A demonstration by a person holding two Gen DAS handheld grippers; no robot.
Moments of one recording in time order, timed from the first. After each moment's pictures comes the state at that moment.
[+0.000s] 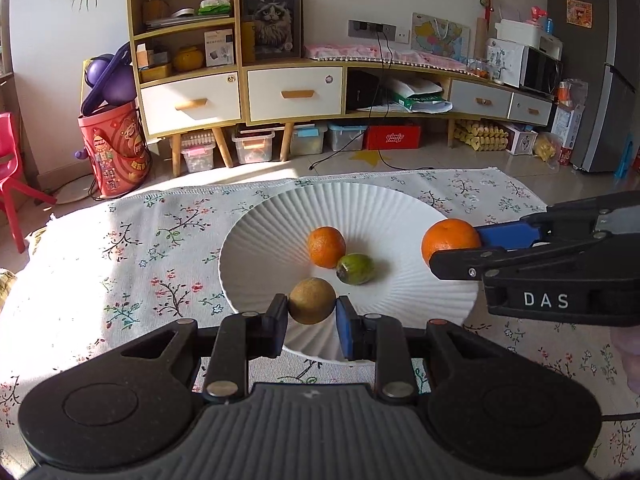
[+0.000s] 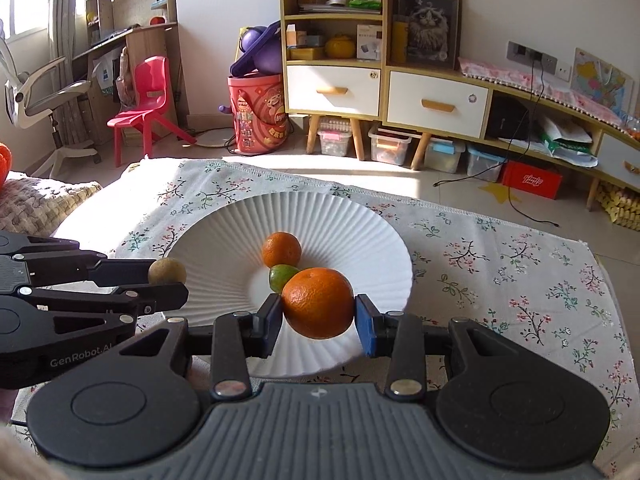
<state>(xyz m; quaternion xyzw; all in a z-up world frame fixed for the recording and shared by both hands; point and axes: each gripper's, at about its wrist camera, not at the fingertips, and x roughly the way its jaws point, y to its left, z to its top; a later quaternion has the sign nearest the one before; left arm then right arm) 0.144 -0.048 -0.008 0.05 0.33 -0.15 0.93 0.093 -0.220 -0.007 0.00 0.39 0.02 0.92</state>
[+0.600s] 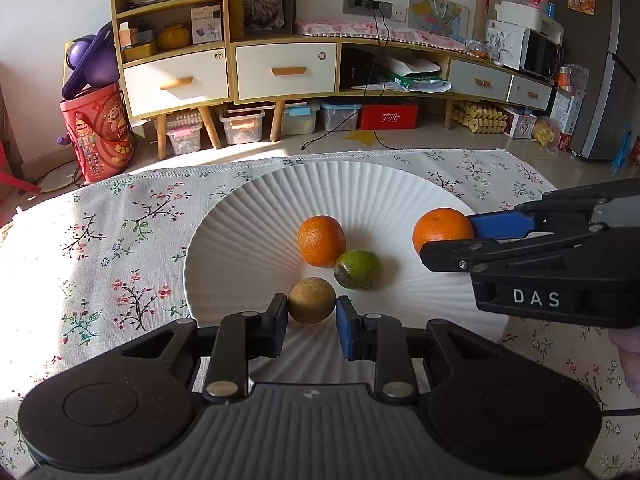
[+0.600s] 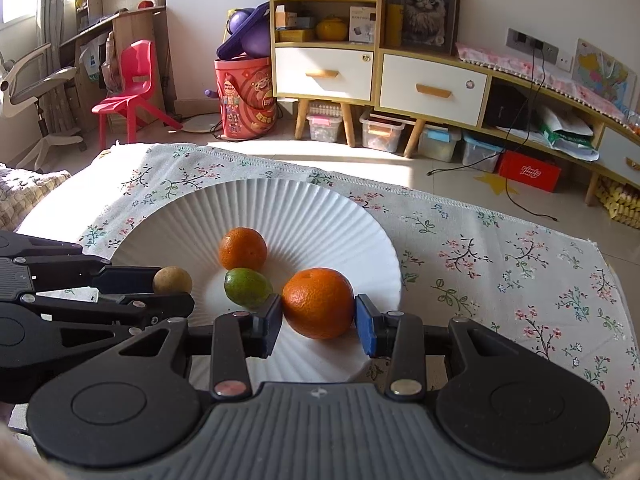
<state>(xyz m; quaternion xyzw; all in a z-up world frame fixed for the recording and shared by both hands) 0.175 -0.062 -0.029 0.06 0.35 -0.16 0.92 0.117 -0.233 -0.026 -0.01 0.41 0.02 0.91</state>
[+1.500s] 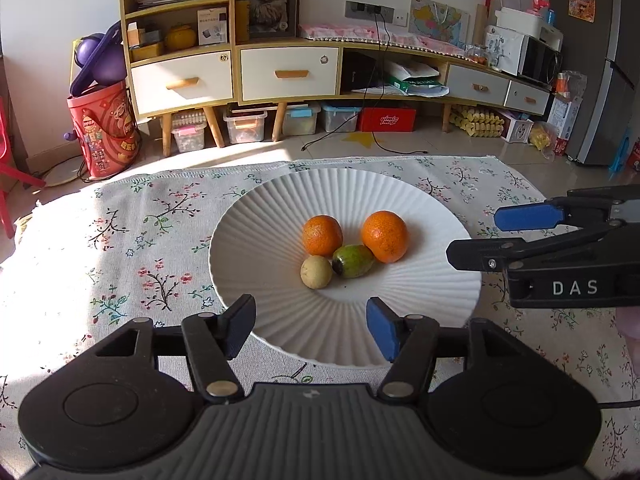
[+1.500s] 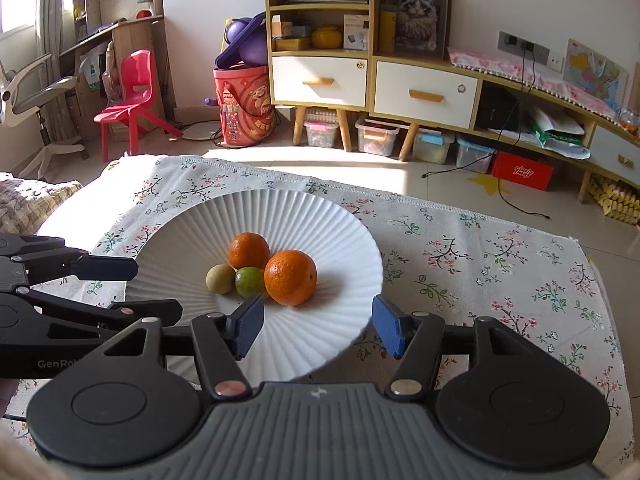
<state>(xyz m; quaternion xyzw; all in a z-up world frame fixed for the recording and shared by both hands) 0.152 -0.047 -0.003 0.04 0.36 -0.16 0.92 0.096 -0.237 -0.001 0.00 0.41 0.01 0.91</state>
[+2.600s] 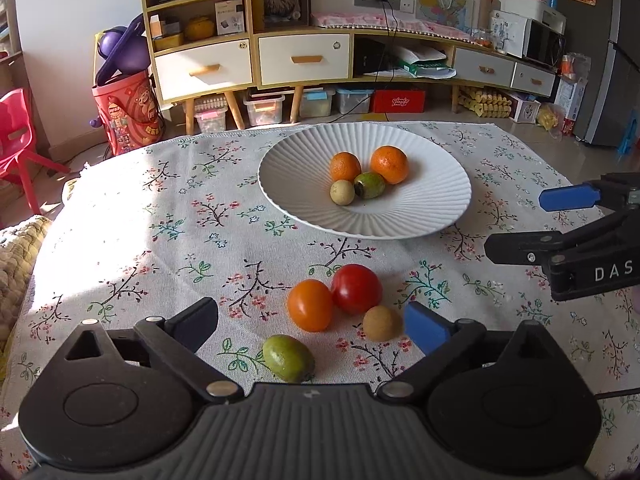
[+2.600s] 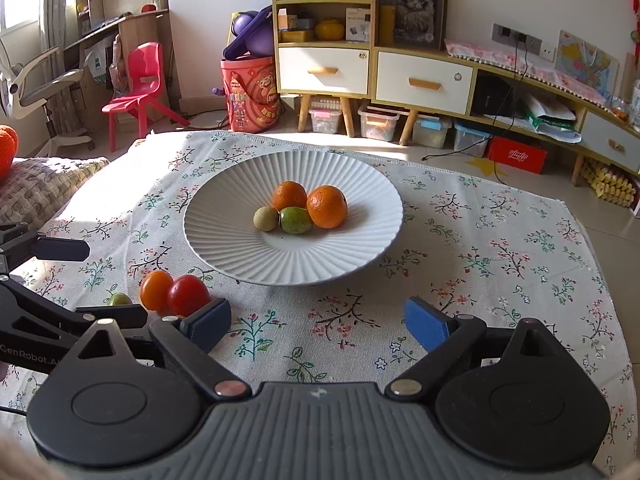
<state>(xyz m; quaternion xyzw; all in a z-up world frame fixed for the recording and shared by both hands) 0.082 -0.010 -0.011 0.07 0.37 -0.13 0.92 0.042 -0.213 -0.002 0.00 0.42 0.00 0.91</state>
